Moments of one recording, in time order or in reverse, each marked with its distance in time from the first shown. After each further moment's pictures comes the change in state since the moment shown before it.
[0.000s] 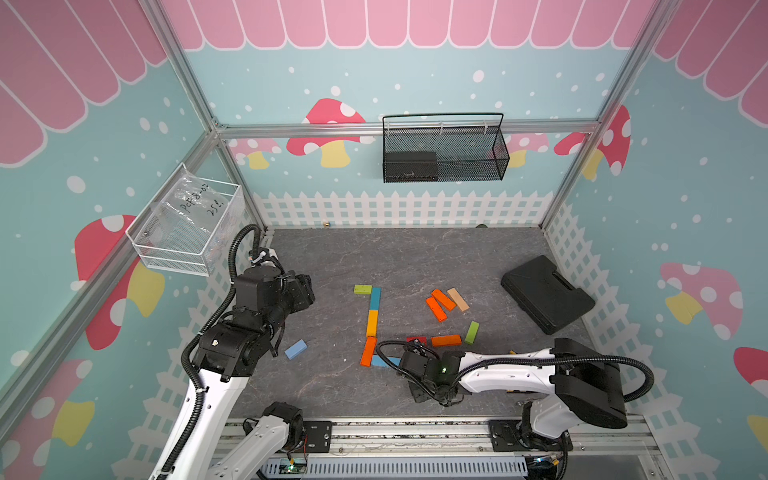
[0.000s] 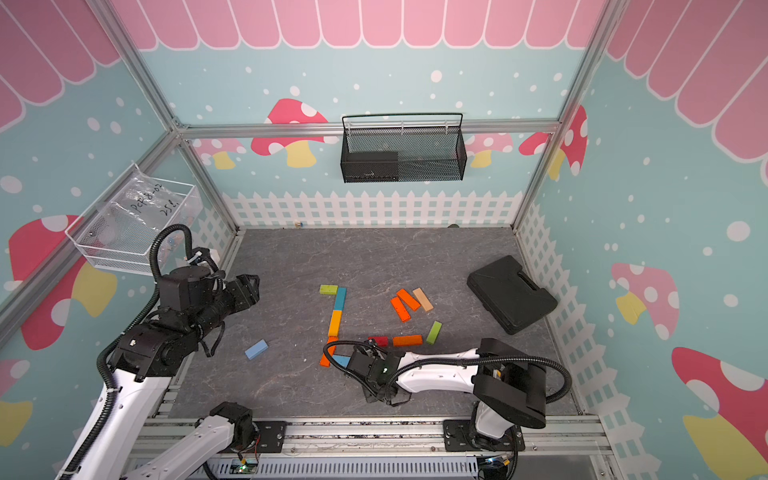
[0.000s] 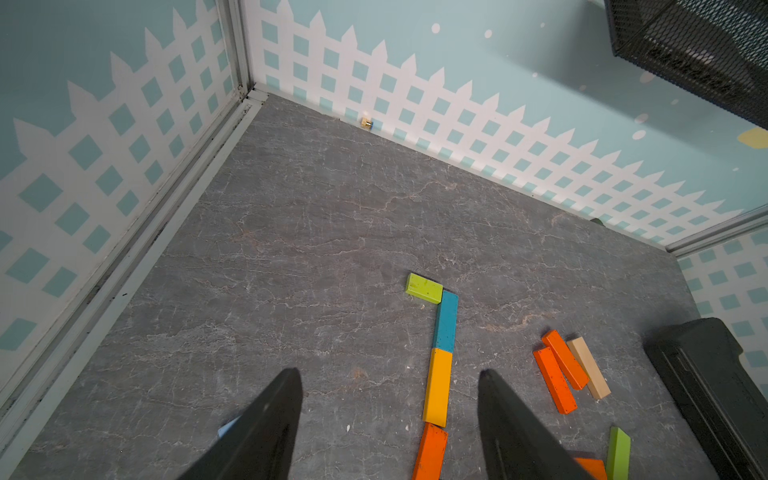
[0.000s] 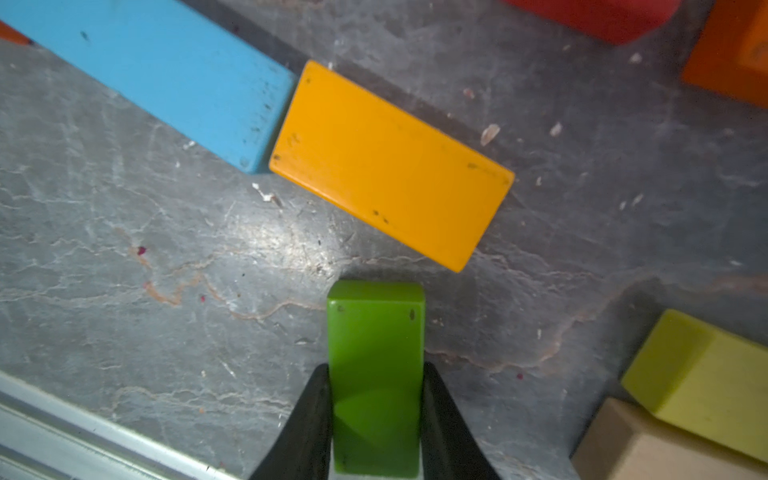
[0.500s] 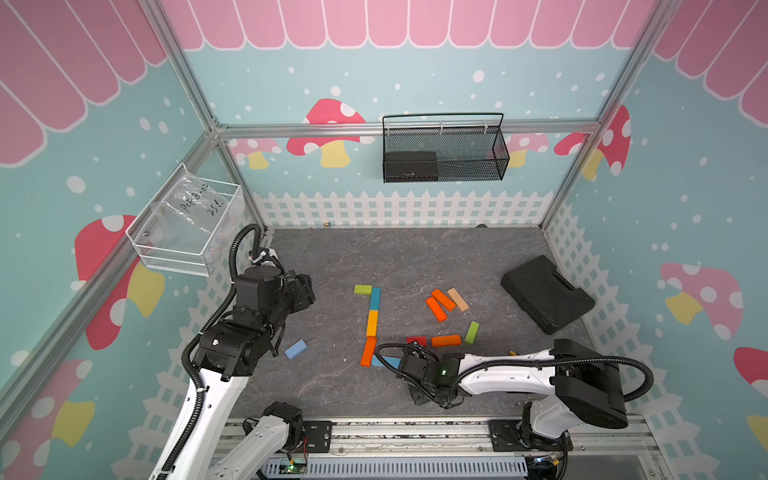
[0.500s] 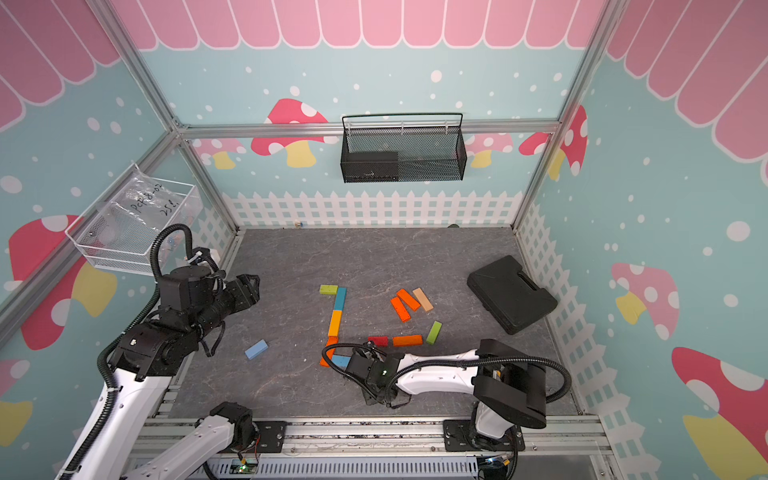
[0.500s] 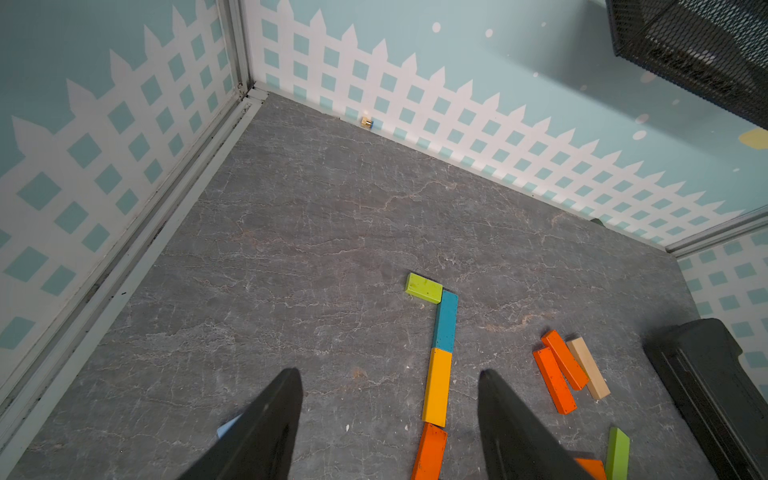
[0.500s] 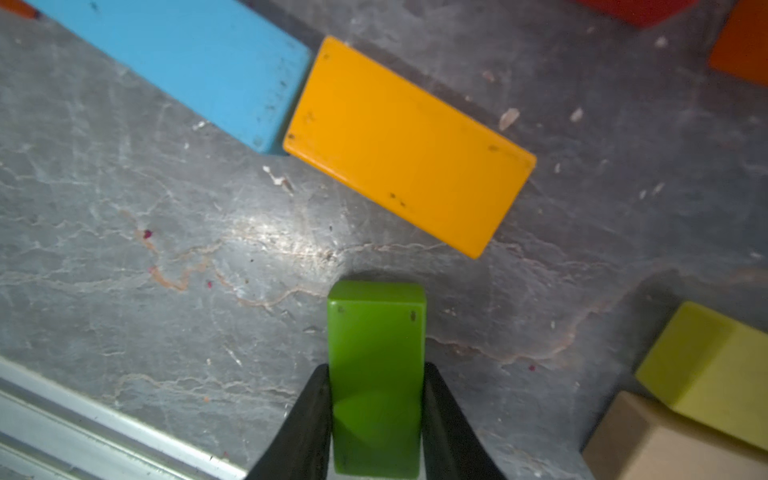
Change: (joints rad) left arm 0.000 0.001 0.000 0.000 0.000 -0.004; right arm 0.016 0.000 -0.001 0.000 -0.002 -0.003
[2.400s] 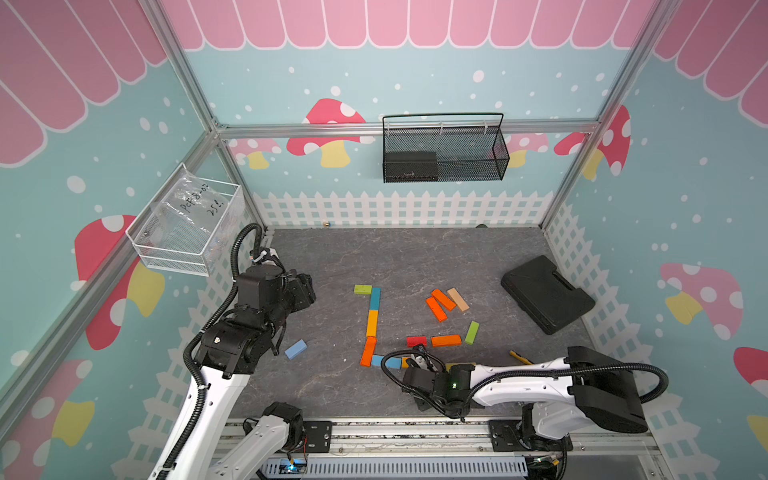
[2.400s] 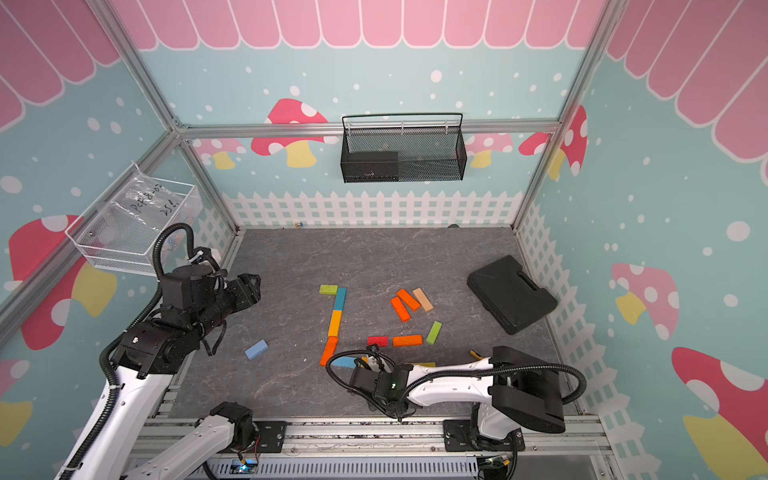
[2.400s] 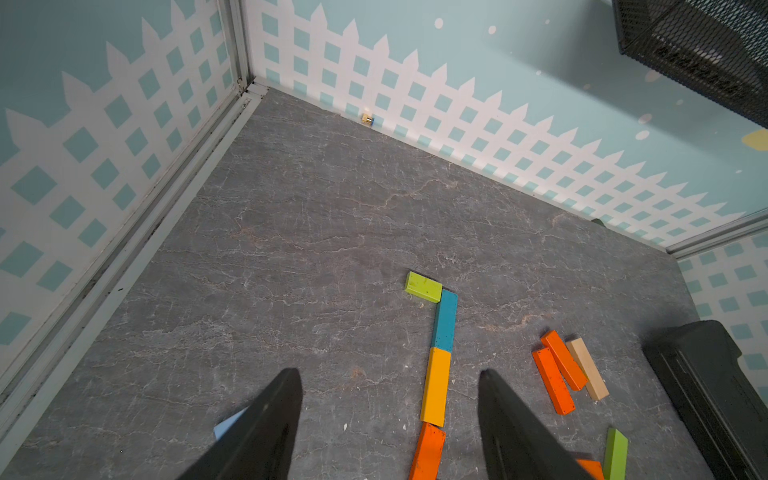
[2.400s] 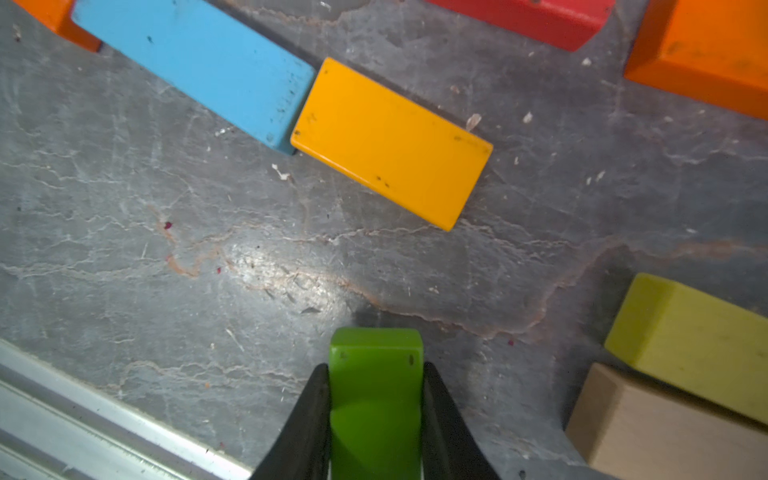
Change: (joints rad) left arm 0.000 0.011 0.000 0.001 0.001 -0.012; right arm 0.081 -0.090 -0.093 0.077 0.125 0.070
